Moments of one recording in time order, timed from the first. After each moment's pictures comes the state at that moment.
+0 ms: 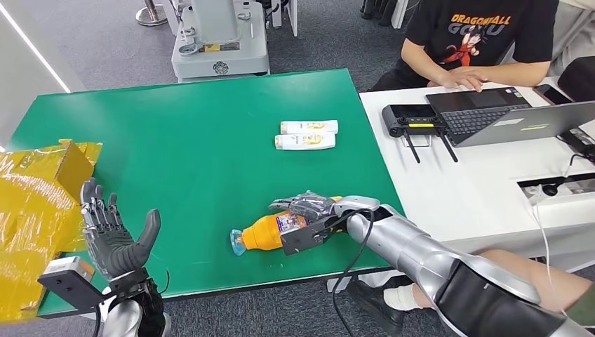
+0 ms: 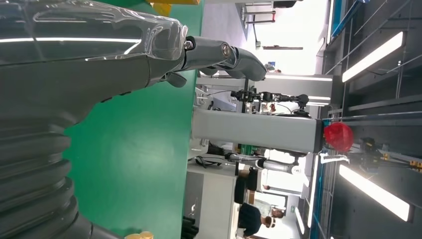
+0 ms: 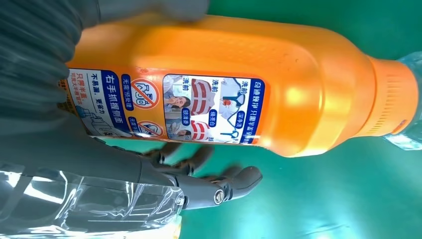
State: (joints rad) left arm -0.11 -0.27 -0.20 -1.44 0.06 0.22 -0.70; right arm -0.80 -0.13 0.99 -0.45 0.44 0.17 -0.42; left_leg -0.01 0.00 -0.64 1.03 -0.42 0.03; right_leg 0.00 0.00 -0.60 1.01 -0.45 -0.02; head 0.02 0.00
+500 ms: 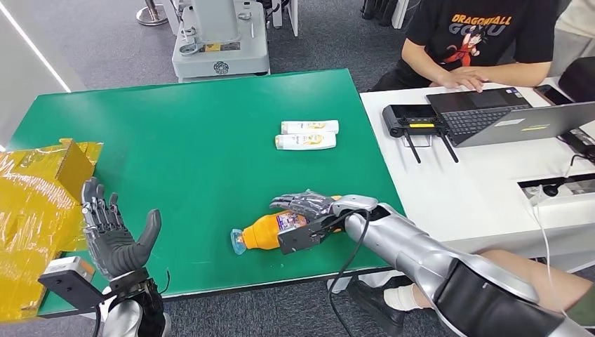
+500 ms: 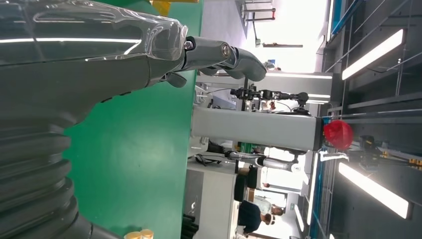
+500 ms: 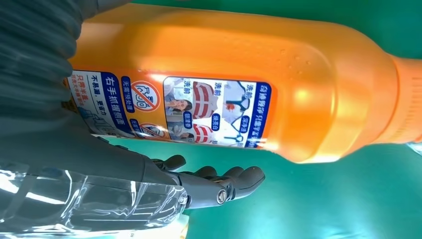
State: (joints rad) left arm -0.11 -0.27 -0.20 -1.44 0.05 0.21 -0.70; right arm -0.81 -0.14 1.00 -0.45 0.47 0.17 -0.37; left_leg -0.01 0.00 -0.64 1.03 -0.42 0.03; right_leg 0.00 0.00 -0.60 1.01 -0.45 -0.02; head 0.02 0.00
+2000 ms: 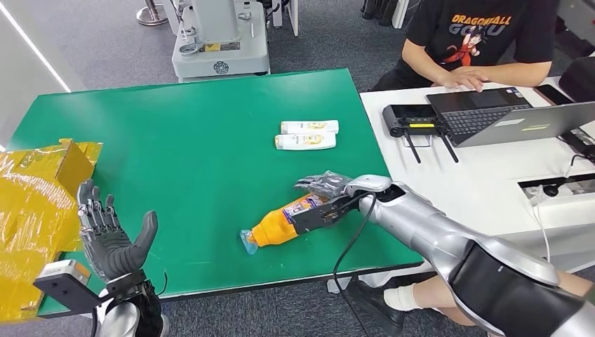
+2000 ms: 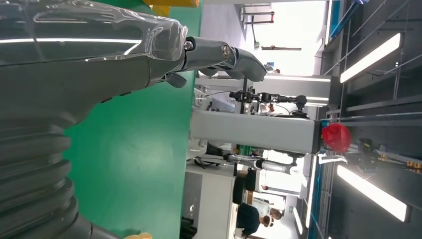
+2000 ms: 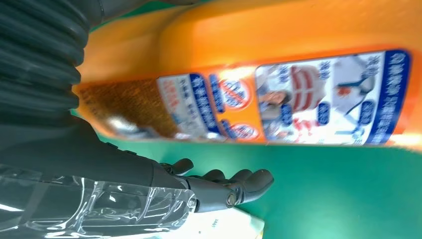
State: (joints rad) left arm -0.10 -0.27 -0.19 -1.46 0.06 0.20 -0.70; right arm -0.90 -0.20 1.08 -0.45 0.48 0.22 -0.24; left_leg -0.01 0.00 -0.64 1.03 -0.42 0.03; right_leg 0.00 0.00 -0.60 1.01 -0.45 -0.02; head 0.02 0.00
